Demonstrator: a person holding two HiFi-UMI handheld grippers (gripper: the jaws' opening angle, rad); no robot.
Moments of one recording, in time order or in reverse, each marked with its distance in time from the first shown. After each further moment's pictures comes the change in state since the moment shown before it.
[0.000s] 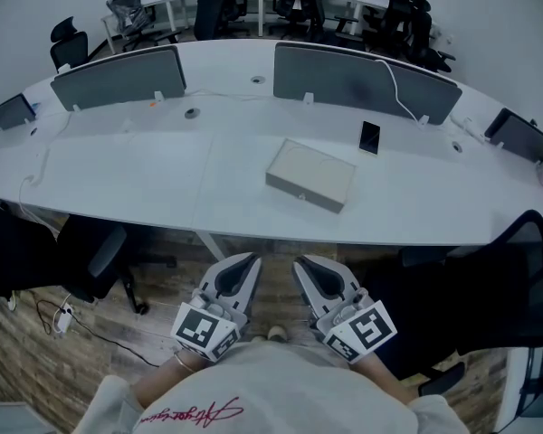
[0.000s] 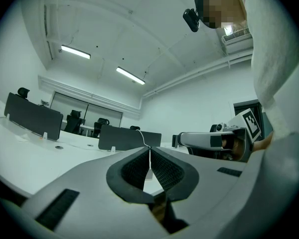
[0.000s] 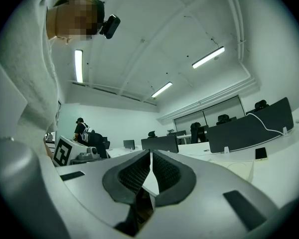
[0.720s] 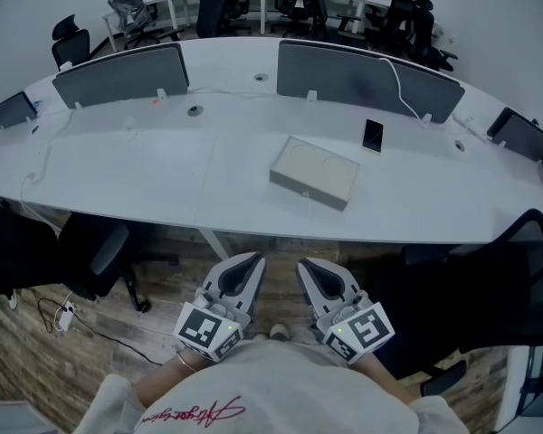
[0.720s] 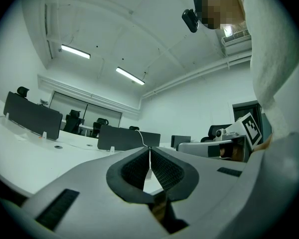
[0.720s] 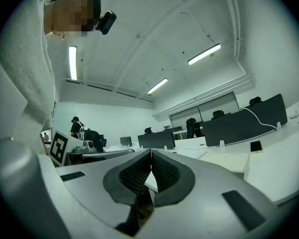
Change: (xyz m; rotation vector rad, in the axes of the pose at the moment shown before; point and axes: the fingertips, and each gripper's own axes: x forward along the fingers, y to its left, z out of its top) left arm -0.005 -0.001 0.001 -0.005 -0.006 -0.013; right arm -0.001 0.000 -0.020 0.028 0.046 -0.047
